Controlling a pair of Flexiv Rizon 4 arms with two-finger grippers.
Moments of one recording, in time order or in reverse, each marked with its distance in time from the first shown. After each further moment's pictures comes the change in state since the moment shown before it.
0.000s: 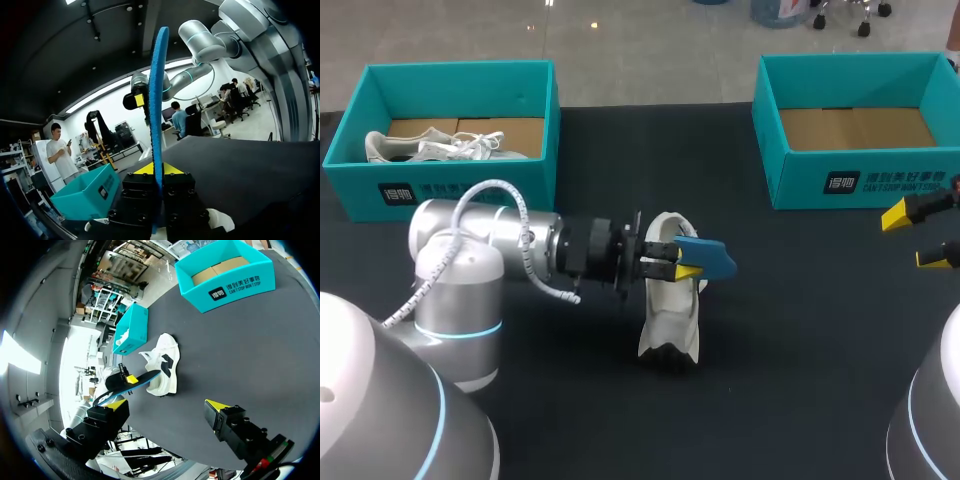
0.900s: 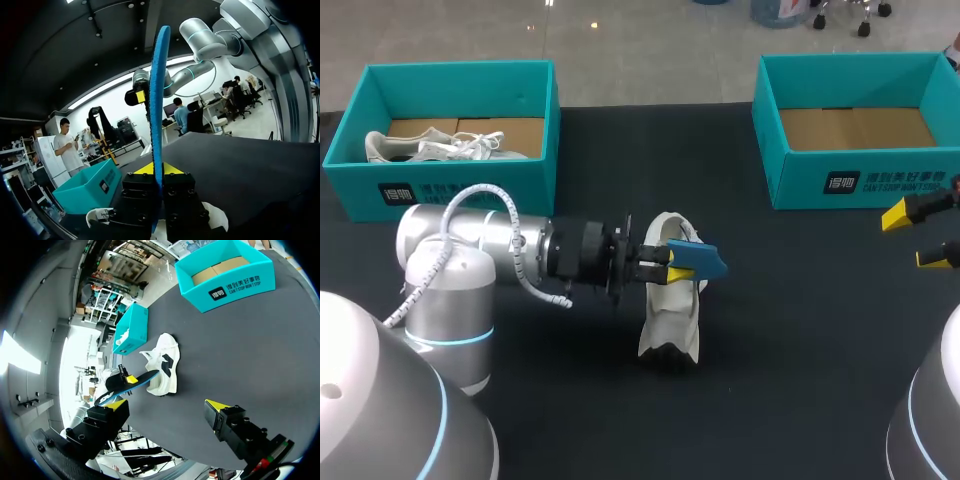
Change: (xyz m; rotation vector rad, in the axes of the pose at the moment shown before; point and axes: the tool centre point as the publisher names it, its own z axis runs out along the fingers) left arm 0.004 0.006 -0.012 -0.044 -0.018 -0.019; right arm 0.000 0.000 0.000 0.002 0.000 0.000
